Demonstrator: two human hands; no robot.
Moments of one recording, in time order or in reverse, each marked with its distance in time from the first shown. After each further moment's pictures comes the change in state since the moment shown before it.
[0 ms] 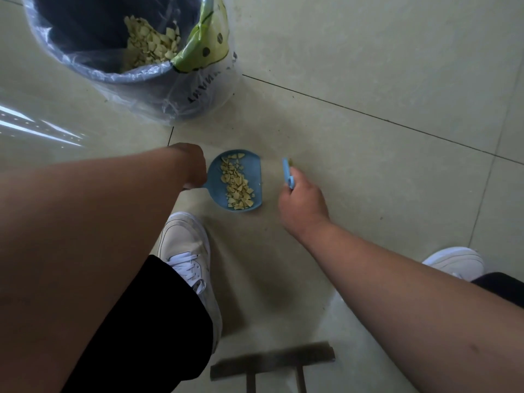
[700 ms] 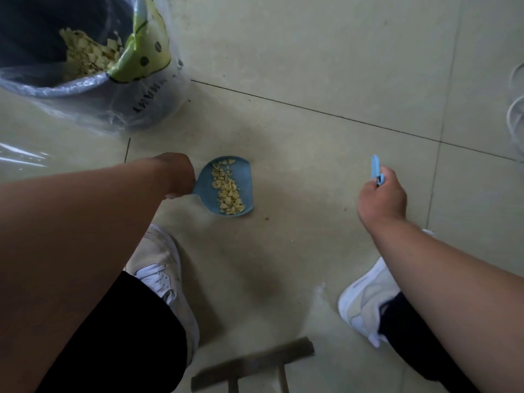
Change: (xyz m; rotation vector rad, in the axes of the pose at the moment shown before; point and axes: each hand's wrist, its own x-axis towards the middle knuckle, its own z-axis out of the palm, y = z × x) left_hand 0.017 0.044 0.003 -0.129 0.042 0.043; right_hand 0.014 0.148 -0.138 -0.034 0.473 0.370
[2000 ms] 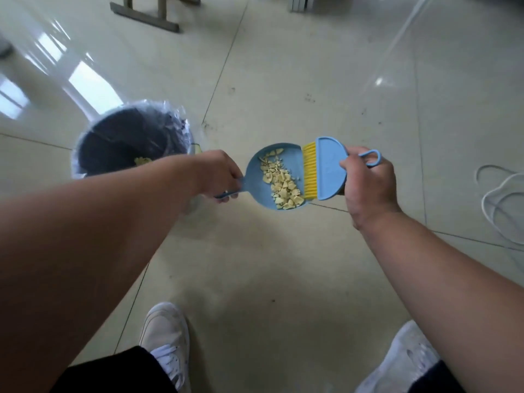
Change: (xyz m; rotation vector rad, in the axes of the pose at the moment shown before) left_hand -0.099 0.038 -0.186 -0.550 0.239 0.271; right_hand 0.002 -0.210 -0.108 0.839 -0.102 -0.271
